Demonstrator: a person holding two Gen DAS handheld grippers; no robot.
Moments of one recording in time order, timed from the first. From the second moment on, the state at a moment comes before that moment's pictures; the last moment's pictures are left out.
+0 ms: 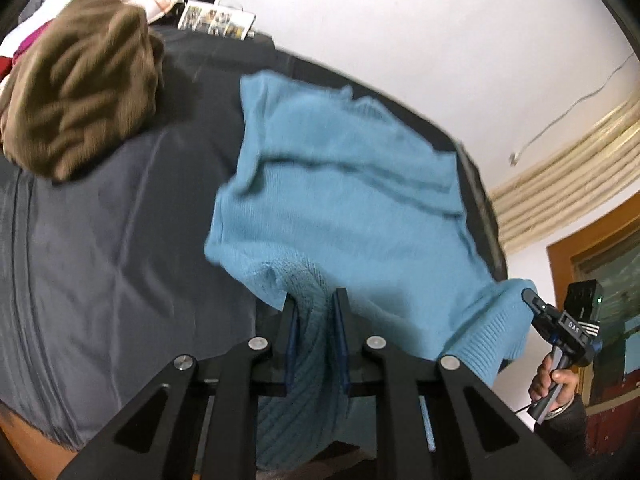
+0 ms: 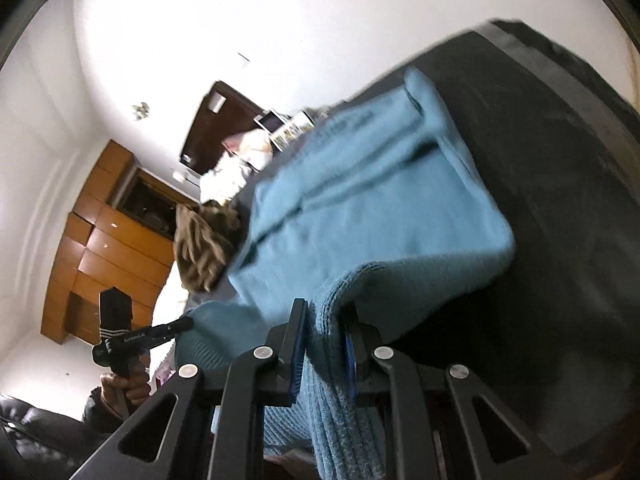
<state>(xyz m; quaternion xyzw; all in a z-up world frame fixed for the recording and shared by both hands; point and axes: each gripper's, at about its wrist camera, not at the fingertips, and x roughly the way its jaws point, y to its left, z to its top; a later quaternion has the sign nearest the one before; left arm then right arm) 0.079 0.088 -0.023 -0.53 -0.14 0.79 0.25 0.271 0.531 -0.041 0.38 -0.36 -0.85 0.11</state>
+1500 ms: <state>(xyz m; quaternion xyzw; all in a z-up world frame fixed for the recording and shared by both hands) -0.076 0.102 -0.085 -0.65 -0.25 0.67 0.25 0.146 0.595 -0.045 0.43 -0.35 -0.83 -0.06</state>
